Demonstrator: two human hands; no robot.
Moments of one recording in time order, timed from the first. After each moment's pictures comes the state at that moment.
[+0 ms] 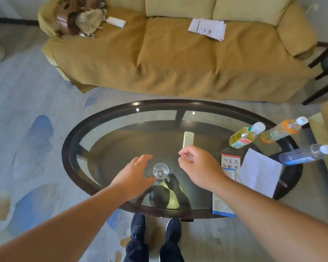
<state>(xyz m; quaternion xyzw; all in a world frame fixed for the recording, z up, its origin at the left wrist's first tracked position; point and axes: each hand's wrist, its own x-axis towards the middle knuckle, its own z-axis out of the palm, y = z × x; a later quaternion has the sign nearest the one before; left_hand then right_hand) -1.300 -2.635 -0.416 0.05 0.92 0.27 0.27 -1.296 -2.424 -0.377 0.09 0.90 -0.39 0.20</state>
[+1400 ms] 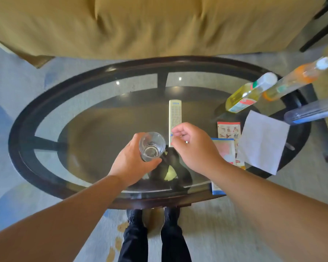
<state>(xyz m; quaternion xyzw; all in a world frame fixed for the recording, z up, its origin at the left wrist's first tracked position) -1.322 -2.582 -0.529 0.05 0.89 0.38 0.24 -1.307 -2.397 -0.475 0.18 0.86 -0.45 0.15</state>
